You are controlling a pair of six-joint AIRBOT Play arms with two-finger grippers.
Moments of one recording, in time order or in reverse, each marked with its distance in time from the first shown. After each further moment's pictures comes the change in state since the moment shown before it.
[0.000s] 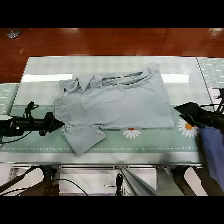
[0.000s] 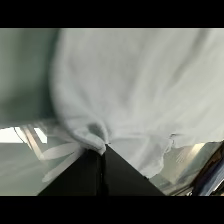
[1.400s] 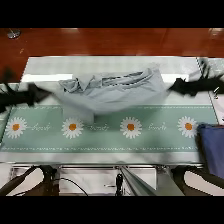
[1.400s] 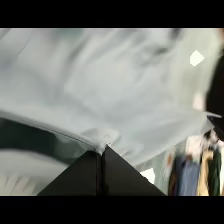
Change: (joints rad) left arm -0.013 0.115 0.386 -0.283 -0.065 0.089; right arm 0.351 -0.412 0.630 -0.129 0.002 0.151
